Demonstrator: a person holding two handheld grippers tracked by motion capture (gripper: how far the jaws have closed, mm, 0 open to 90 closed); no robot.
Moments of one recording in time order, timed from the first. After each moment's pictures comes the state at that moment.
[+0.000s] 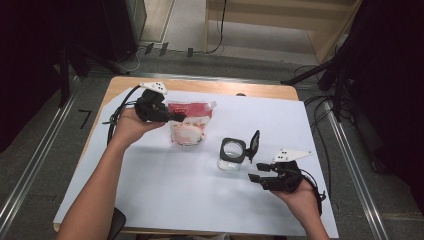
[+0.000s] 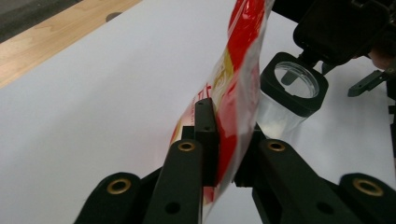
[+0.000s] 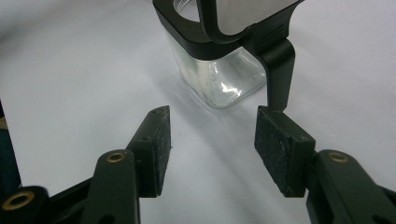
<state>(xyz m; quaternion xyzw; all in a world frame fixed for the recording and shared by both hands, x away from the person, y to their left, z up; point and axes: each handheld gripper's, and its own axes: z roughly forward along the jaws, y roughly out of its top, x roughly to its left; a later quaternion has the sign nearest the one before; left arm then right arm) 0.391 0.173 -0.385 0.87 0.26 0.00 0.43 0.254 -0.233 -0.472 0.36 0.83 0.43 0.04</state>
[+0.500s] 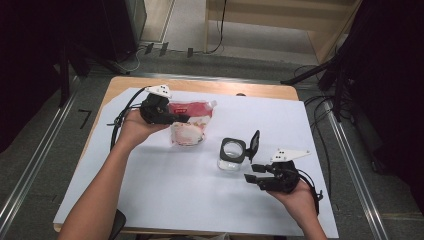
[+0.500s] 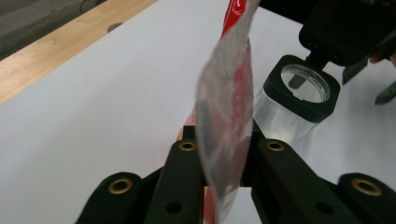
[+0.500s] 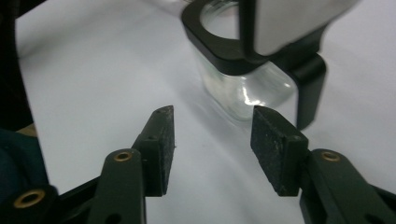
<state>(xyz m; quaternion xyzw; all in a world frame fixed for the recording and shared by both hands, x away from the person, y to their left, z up) 0.390 0.164 -0.396 0.86 0.25 0.03 0.44 0.250 -0.222 -0.466 0.35 0.82 0.45 0.02</state>
